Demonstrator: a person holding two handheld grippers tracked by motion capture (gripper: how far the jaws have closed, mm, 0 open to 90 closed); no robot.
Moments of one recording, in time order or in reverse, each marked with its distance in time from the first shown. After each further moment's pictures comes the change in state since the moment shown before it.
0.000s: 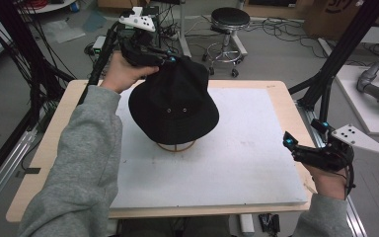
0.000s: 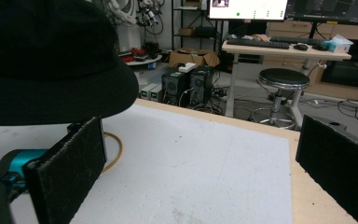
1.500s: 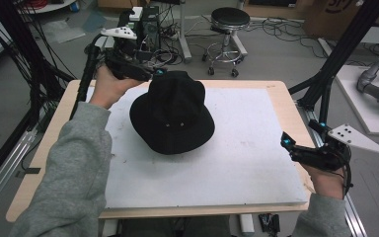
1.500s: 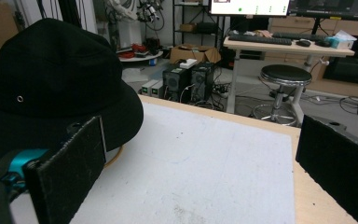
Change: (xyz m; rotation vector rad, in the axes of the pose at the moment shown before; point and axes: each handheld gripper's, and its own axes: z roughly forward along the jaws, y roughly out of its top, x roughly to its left) left arm -0.008 -0.033 -0.035 -0.037 0.177 -0.162; right arm 0.001 -0.002 0.004 0.020 0.002 -0.004
